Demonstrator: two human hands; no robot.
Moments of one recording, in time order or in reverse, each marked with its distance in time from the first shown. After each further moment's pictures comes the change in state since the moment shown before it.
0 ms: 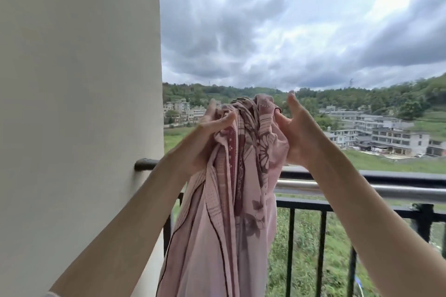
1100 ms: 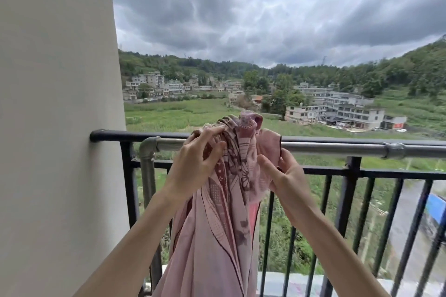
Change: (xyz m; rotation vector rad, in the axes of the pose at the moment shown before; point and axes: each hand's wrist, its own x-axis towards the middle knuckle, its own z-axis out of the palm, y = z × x) left_hand -0.022 -0.116 0.084 1.024 0.259 0.398; right_hand -0.129 0.075 -0.112 -0.466 0.325 -0.325
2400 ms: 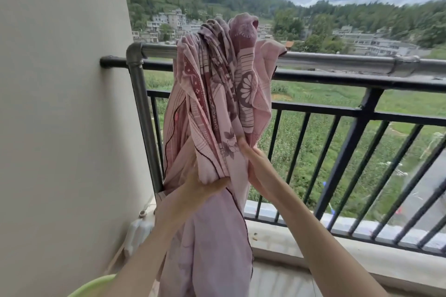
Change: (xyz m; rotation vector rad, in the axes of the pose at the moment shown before) left_hand -0.186 0.021 0.103 -0.494 -0.171 -0.743; right_hand -0.071 0.112 -0.034 0.274 -0.394 0.360
